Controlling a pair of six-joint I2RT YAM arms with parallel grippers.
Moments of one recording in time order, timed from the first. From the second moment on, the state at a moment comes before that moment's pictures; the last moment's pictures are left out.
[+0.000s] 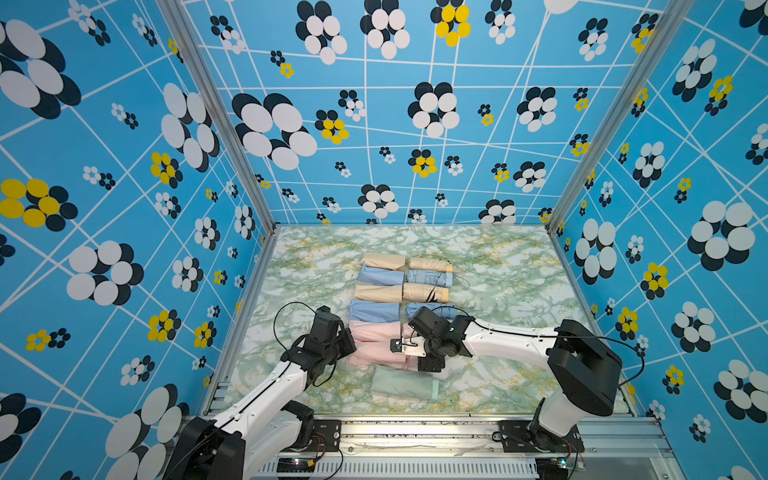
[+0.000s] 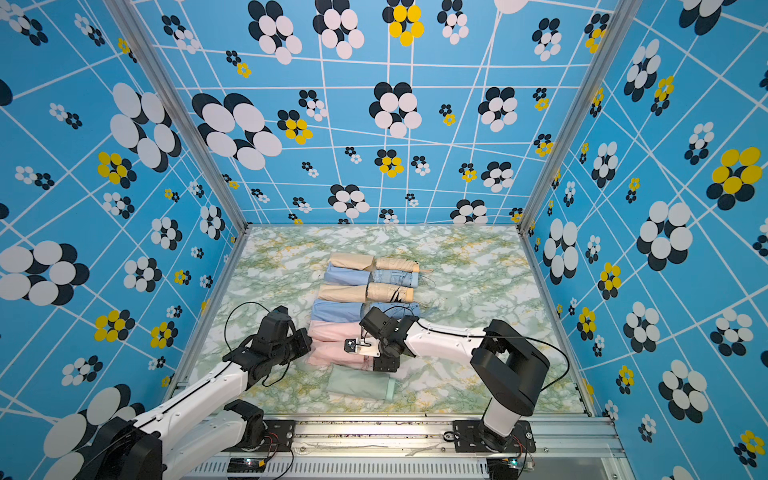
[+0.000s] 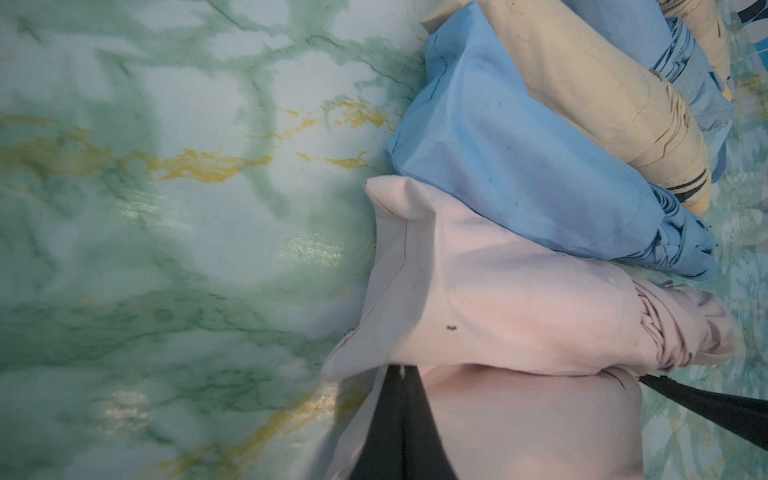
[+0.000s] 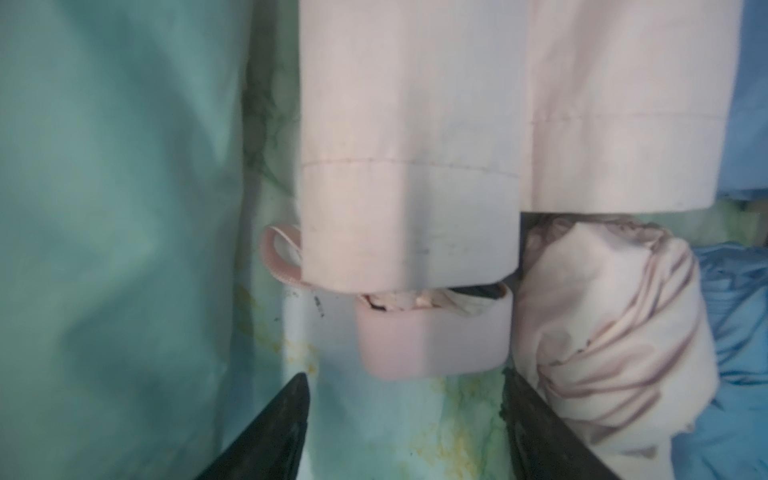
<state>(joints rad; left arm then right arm) -0.36 0.98 0.35 -0.24 0.09 -0.75 0.97 1.69 0.98 -0.50 0.02 -0.64</state>
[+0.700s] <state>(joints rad) -0.35 1.01 0.35 -0.21 0.11 -0.75 0.97 1.83 1.12 -0.50 -0.03 -0.67</state>
